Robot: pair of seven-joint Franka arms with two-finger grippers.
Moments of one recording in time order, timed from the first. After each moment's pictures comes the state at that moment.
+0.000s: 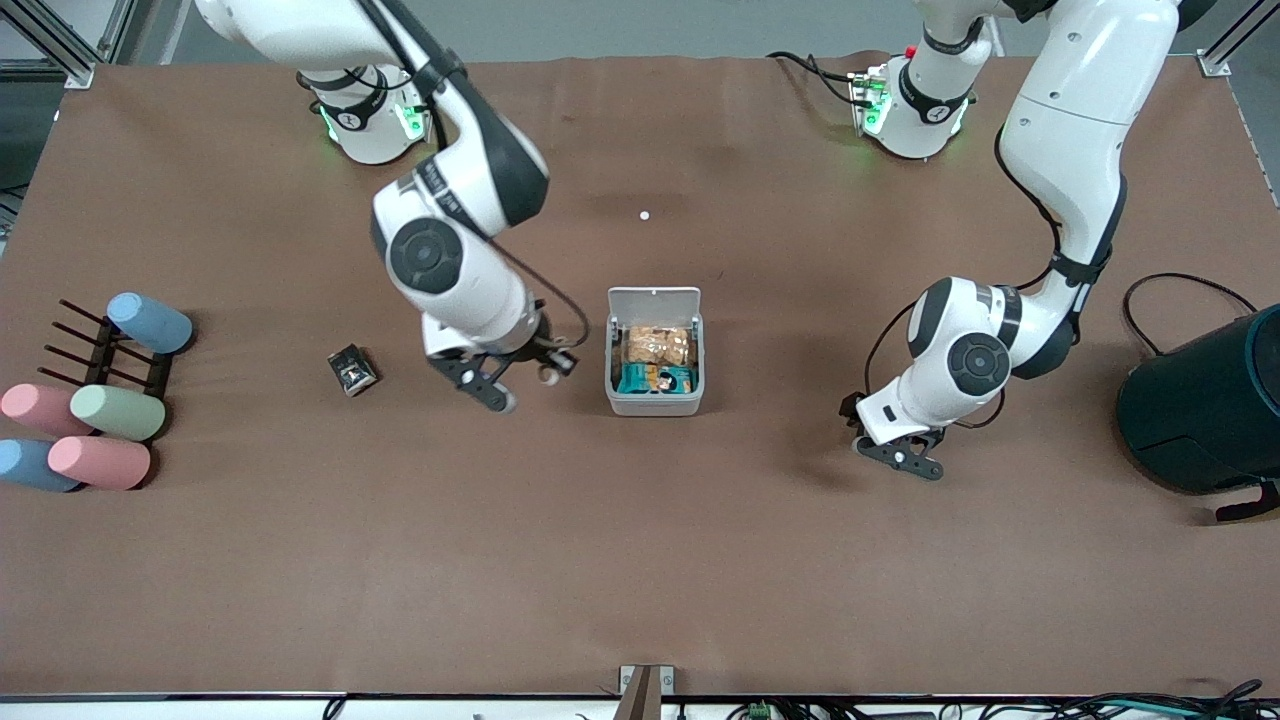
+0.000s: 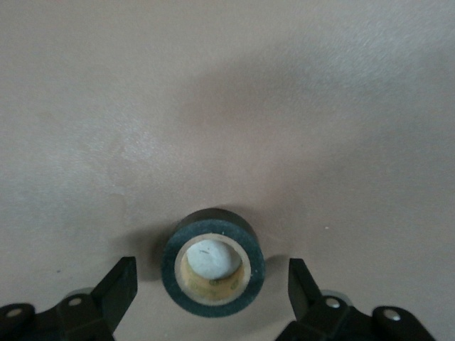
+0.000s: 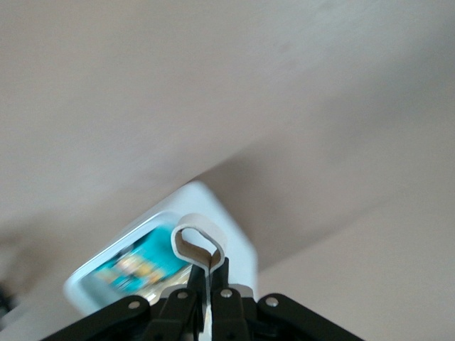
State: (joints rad) left arm -0.10 0.63 -0.15 -1.90 0.12 2.51 0.07; right arm 0.55 0.45 0.09 -1.57 0.19 2.14 1.17
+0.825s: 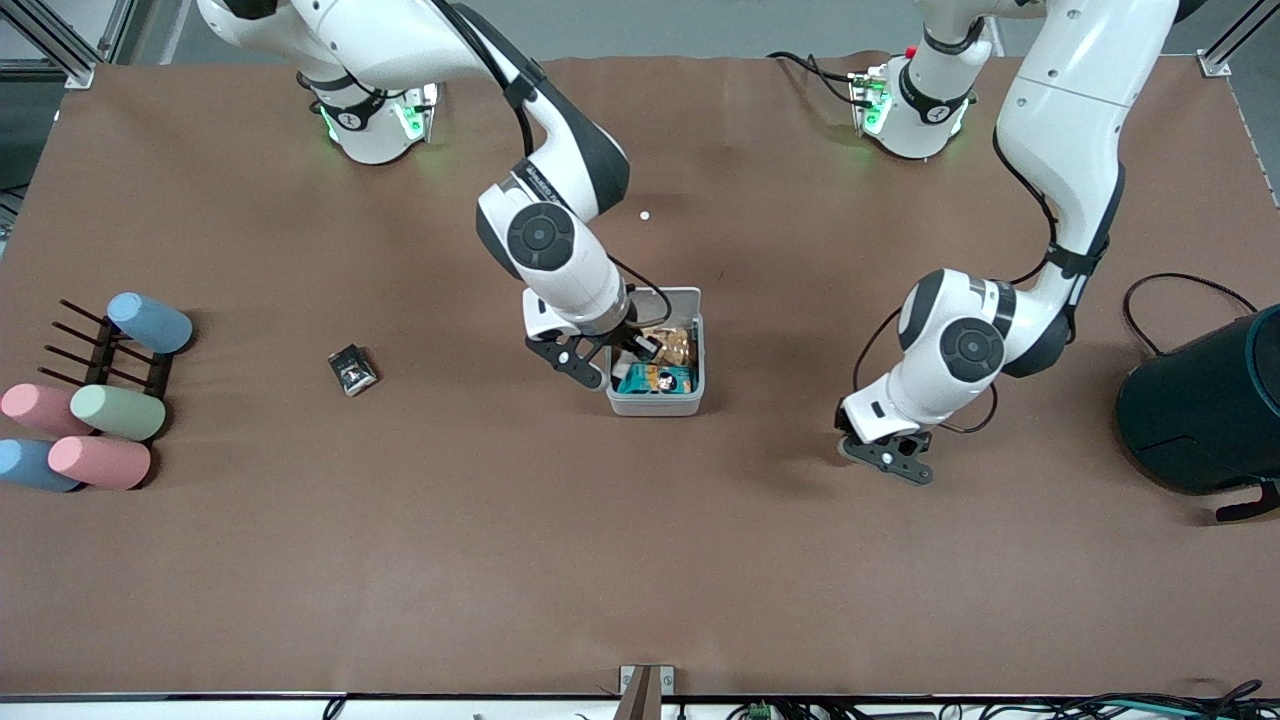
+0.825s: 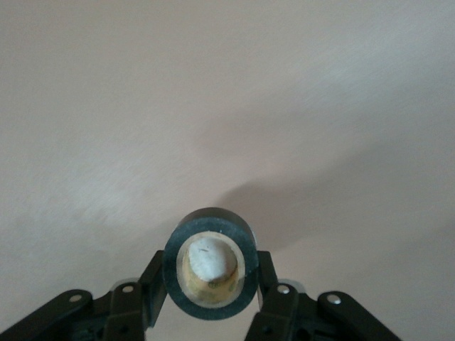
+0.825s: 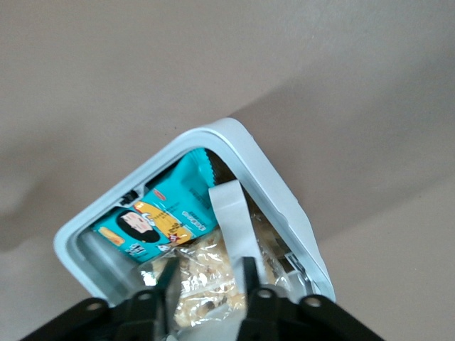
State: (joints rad) left arm -0.12 0.56 -0.22 -1.84 0.12 2.50 0.03; right arm 0.66 0.59 0.08 -1.56 0.19 2.26 1.23
